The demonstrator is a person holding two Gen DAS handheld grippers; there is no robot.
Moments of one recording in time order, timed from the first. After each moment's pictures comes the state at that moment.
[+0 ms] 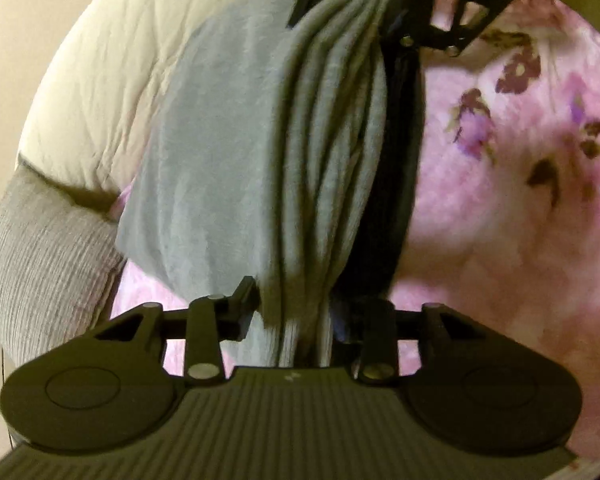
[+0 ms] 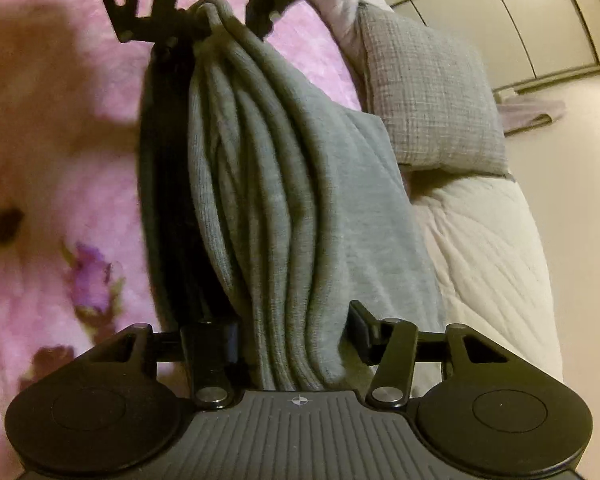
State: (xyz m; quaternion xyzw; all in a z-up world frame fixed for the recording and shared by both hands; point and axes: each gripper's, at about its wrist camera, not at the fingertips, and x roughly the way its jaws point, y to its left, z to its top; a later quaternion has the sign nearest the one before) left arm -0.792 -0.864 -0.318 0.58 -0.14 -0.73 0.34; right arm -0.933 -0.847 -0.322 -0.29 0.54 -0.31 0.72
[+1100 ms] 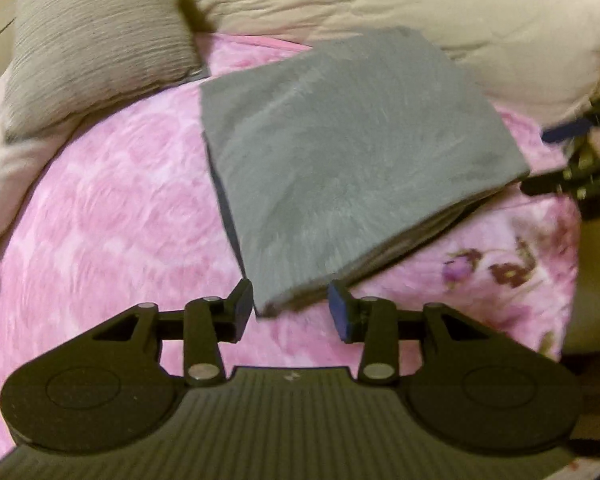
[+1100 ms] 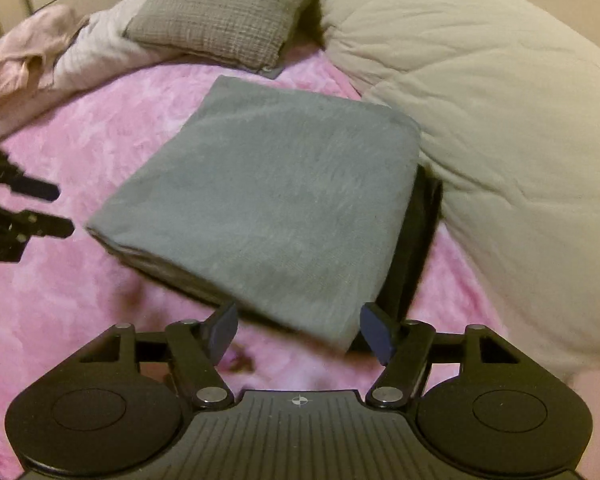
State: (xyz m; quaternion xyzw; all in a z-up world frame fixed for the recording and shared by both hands) left arm -0.744 -0.875 -0.211 0.46 0.26 -0.68 0.51; right arm -0.973 -0.881 -0.202 0.27 0.42 -0.45 0.74
